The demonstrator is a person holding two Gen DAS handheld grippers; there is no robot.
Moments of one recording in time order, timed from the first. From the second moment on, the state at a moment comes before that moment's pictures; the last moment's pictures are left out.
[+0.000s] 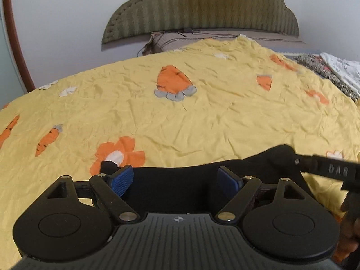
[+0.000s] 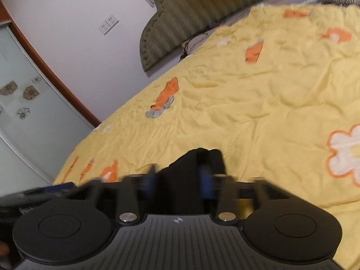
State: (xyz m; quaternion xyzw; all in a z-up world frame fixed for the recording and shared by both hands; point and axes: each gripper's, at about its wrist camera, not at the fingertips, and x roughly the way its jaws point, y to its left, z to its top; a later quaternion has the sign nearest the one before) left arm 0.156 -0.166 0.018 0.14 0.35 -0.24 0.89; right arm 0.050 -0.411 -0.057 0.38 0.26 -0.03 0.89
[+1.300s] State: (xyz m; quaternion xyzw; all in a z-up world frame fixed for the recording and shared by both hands) left arm 0.107 -0.209 -0.011 0.20 0.33 -0.28 0.88; right arm -0.078 -0.380 -0.031 0.32 0.21 -0.06 0.92
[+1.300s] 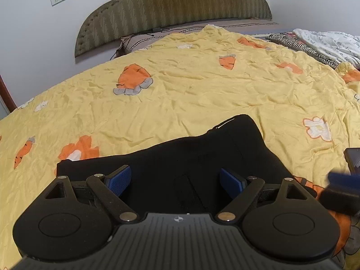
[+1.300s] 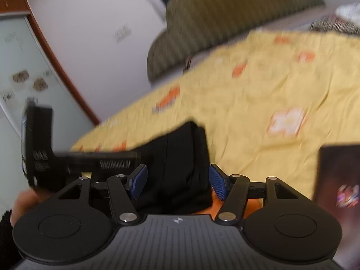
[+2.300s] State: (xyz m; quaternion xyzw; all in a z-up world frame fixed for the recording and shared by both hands) left arm 0.126 -0.199 -0.016 0.14 0.37 -0.27 0.88; right arm -0.052 -0.382 -0.062 0.40 0.22 -0.04 0.89
